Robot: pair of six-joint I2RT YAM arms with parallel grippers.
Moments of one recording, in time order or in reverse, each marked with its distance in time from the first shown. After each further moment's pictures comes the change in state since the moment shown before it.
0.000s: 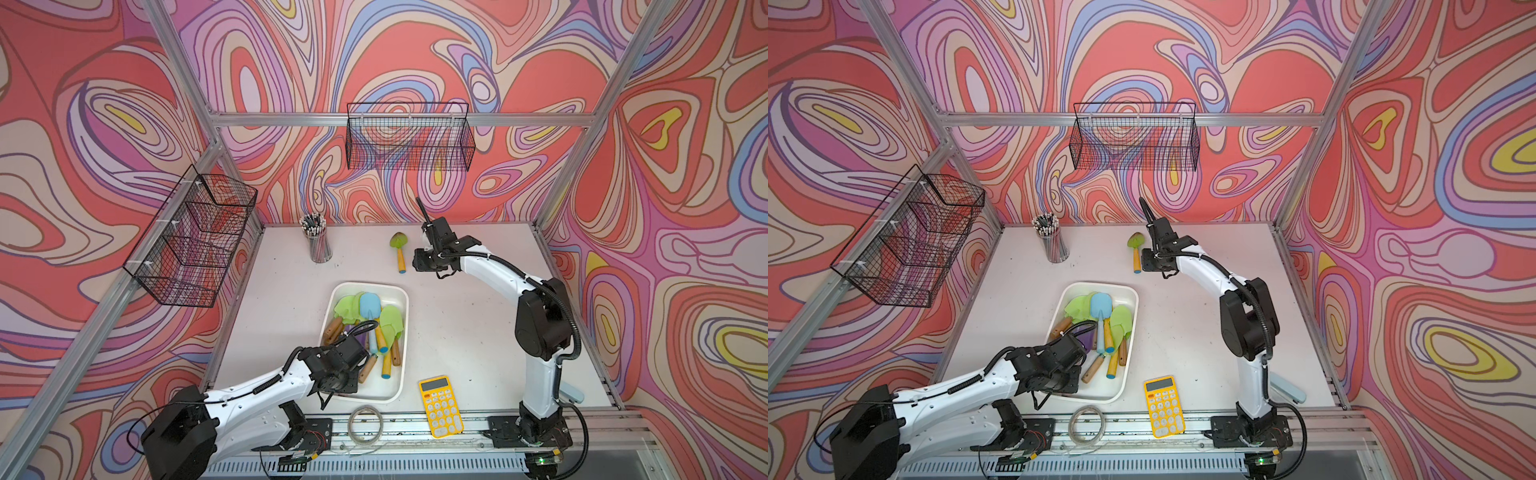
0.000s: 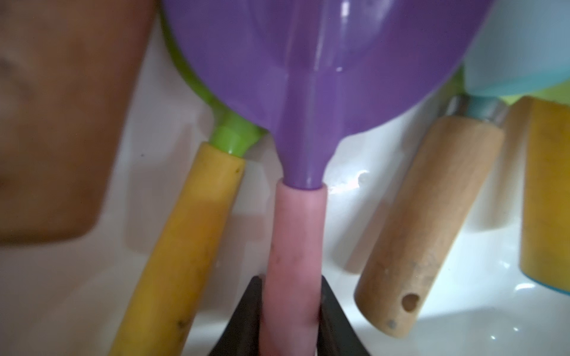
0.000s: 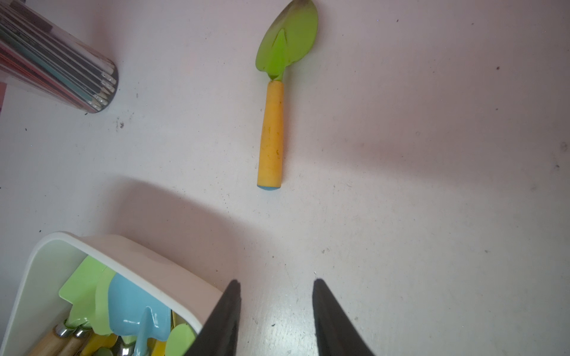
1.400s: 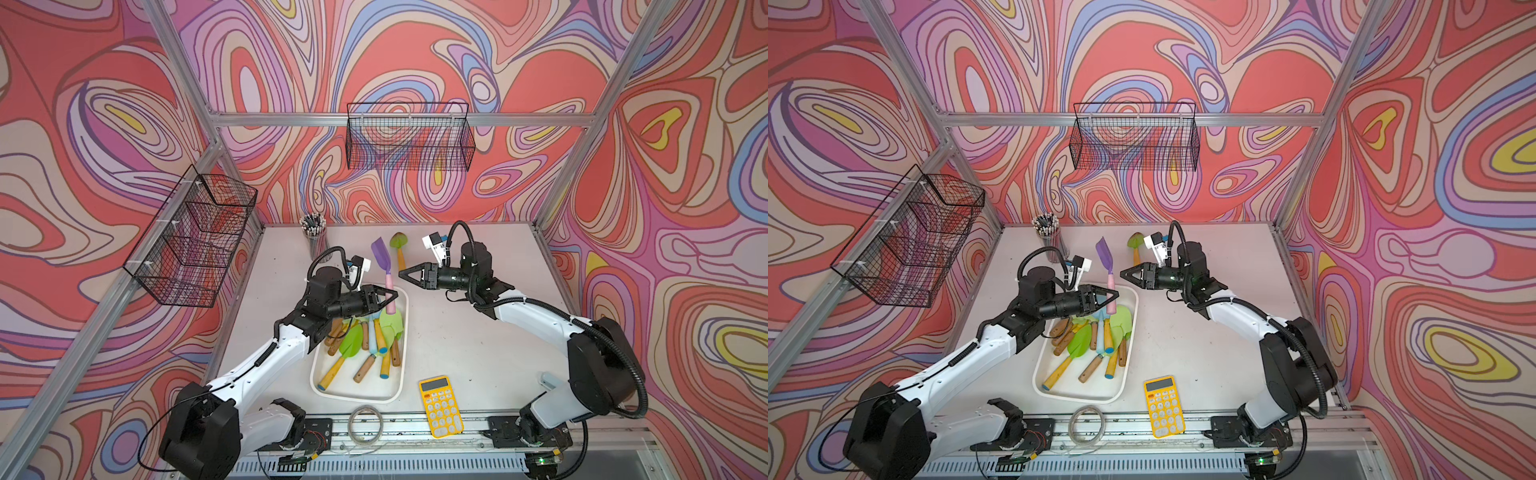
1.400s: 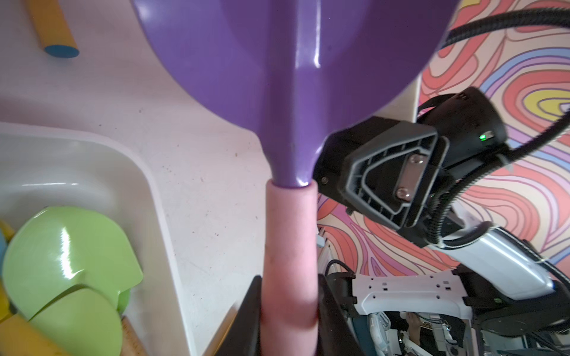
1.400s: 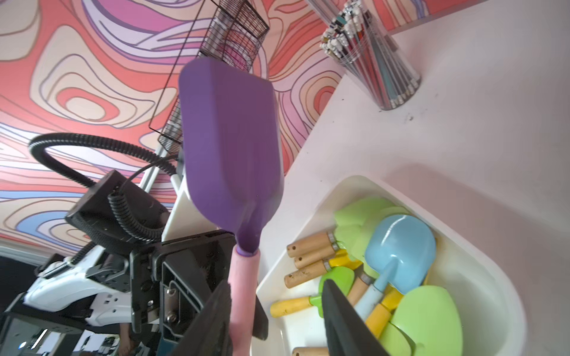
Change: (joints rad) left arm 0.409 0.127 0.260 0.872 0.787 -0.116; right arm -0.006 -0.420 -0.695 1.030 -0.794 0.425
